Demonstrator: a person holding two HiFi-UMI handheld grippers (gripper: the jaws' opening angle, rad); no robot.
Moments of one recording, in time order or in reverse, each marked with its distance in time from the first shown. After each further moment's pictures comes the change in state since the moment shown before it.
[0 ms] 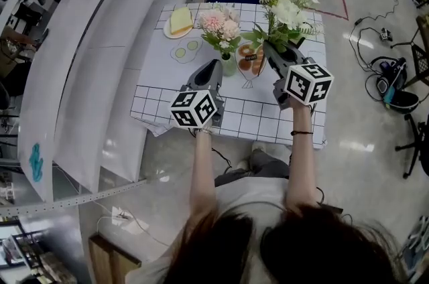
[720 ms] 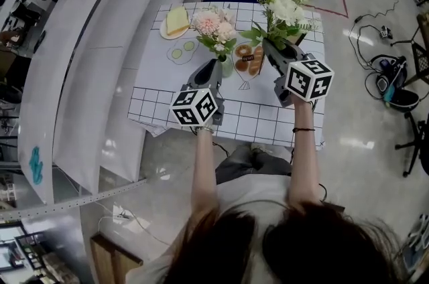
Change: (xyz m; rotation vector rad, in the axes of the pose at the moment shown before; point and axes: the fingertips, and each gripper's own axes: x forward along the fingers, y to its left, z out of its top) left arm 0.020 0.006 -0.013 -0.020 0.021 0.029; right arm 0.007 -0.019 0.000 -0.005 0.034 0.009
